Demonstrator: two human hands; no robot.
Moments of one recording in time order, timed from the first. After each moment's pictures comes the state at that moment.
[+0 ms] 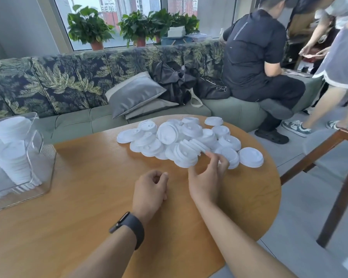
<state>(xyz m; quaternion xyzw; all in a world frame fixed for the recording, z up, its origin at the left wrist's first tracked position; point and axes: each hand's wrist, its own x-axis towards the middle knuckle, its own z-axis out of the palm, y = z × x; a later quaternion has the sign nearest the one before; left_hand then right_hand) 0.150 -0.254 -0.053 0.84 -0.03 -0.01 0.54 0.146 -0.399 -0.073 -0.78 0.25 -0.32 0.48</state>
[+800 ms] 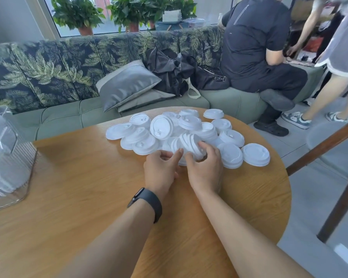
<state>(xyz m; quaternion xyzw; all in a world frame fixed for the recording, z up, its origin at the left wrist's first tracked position) 0.212 -0.311 -0.059 0.78 0.01 0.00 0.62 0.177 -0.416 -0.064 -0.78 0.25 -0.29 0.49</state>
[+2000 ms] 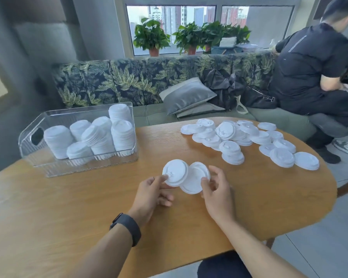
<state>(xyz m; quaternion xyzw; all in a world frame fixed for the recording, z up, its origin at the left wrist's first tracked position) 0.069 -0.060 -0.037 0.64 0.10 -0.08 0.75 0.058 -0.253 -0.073 -0.81 0.08 -0.19 0.54</state>
